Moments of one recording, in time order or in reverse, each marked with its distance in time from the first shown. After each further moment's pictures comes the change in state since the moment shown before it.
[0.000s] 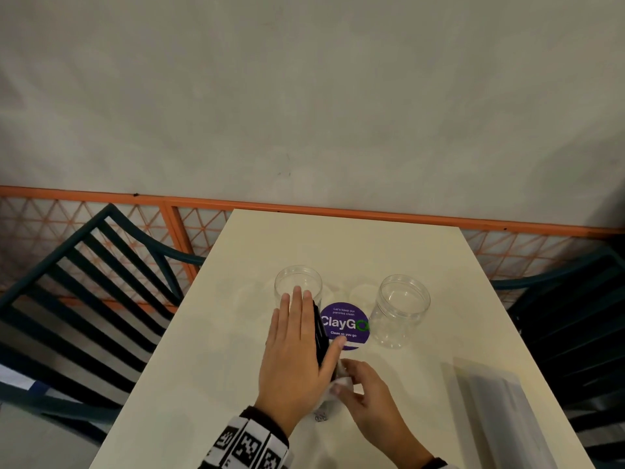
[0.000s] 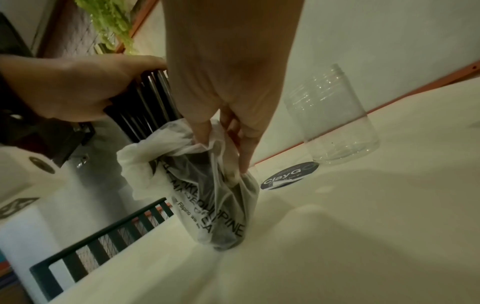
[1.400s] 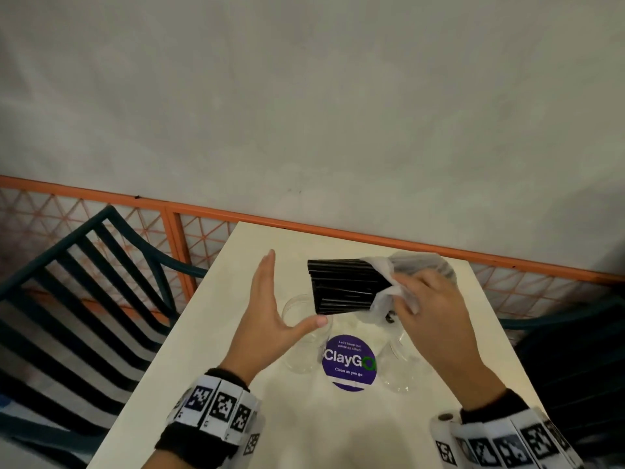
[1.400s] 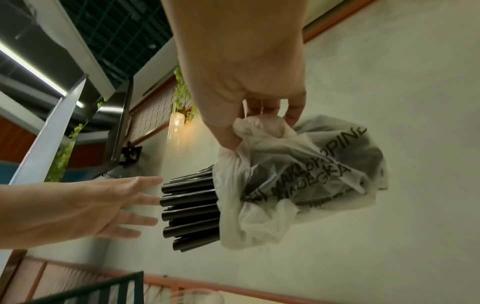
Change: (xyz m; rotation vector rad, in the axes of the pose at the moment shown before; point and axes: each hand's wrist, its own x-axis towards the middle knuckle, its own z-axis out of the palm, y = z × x) left_hand 0.086 -0.055 -0.050 -0.631 0.080 -0.072; right_hand 0.095 -0.137 -0.097 -0.907 0.529 -0.577
